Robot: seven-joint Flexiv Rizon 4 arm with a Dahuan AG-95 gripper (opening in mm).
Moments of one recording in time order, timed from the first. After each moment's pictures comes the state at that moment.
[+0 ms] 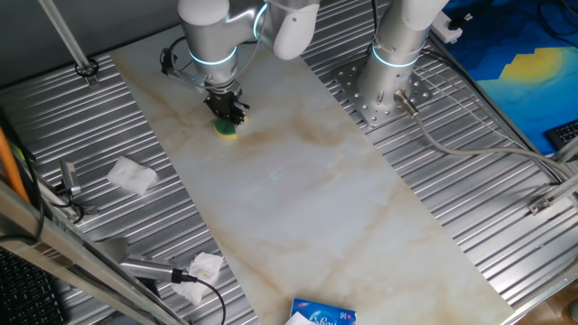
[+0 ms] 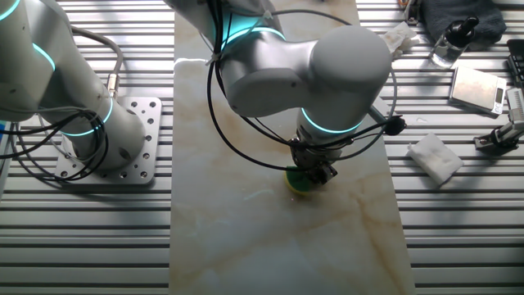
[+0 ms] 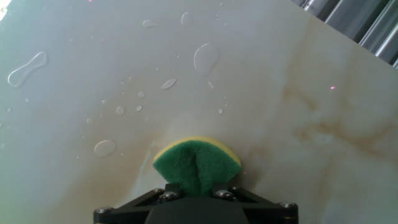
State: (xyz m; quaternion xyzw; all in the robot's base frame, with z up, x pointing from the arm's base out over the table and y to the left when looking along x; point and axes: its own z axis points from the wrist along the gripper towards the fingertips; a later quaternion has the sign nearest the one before) arm 0.460 -0.085 0.008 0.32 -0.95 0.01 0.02
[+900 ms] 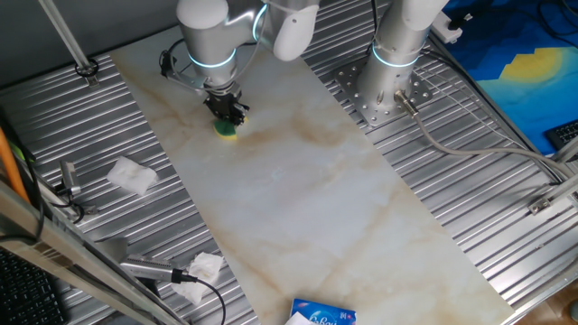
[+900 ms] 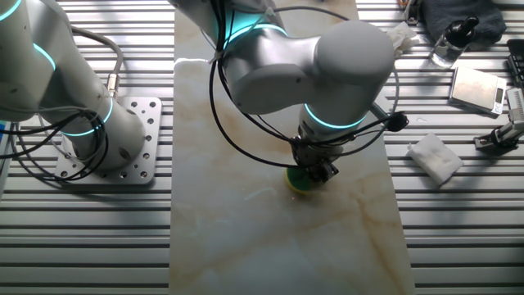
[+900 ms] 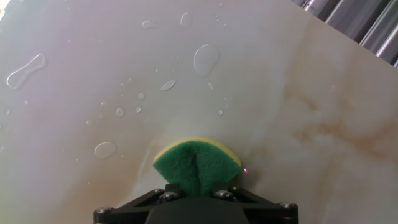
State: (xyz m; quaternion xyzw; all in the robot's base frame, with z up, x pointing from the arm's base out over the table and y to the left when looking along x) arm 0.461 -0.083 0.008 0.32 -0.95 0.01 0.02
